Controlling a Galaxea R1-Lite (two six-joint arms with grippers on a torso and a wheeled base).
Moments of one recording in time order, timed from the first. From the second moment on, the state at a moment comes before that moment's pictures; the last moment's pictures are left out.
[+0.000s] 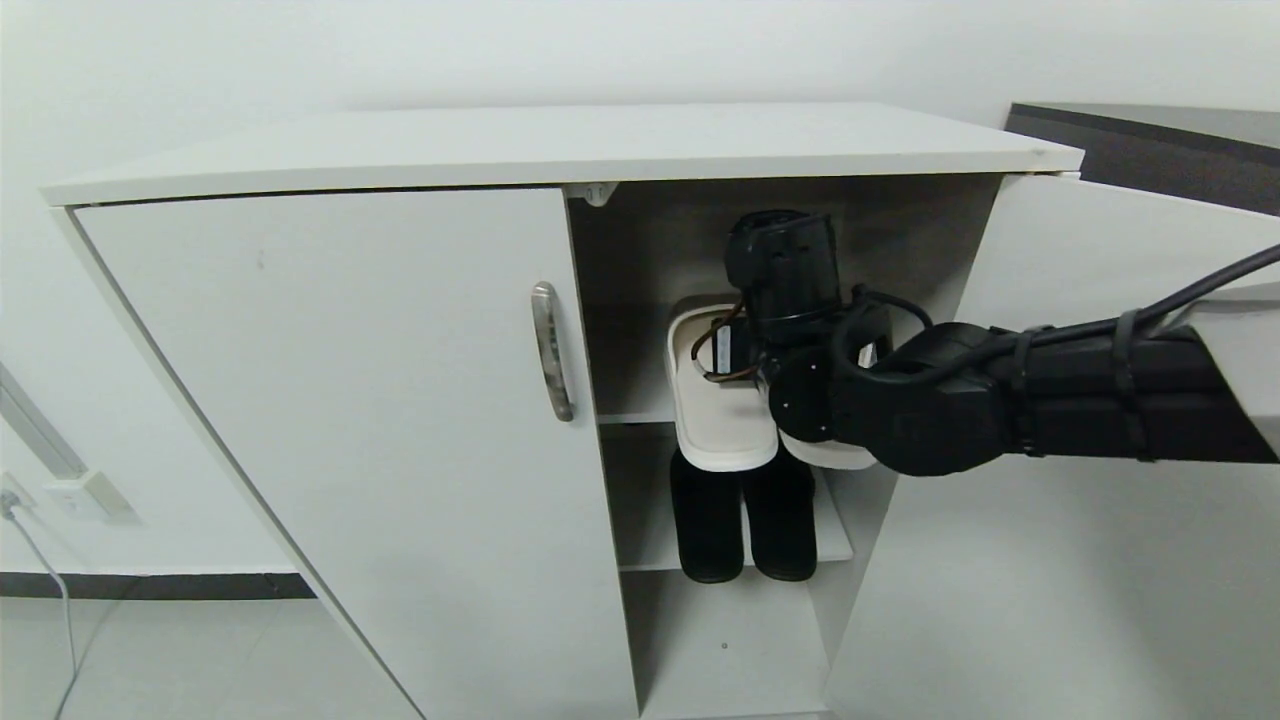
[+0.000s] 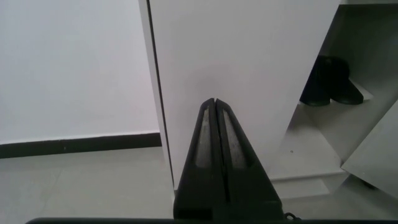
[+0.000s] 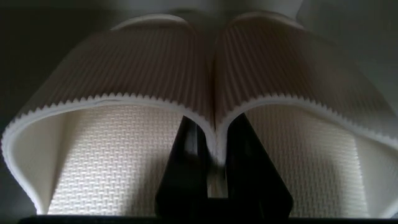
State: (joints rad) left arm 0.00 0.00 0.00 0.01 -0.02 0.00; right arm 0.78 2.10 -1.68 -0.16 -0.75 0.19
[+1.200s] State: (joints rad) left arm 0.00 0.00 0.00 0.01 -0.02 0.00; right arm 0.71 2.25 -1.87 -0.16 -0.69 0.13
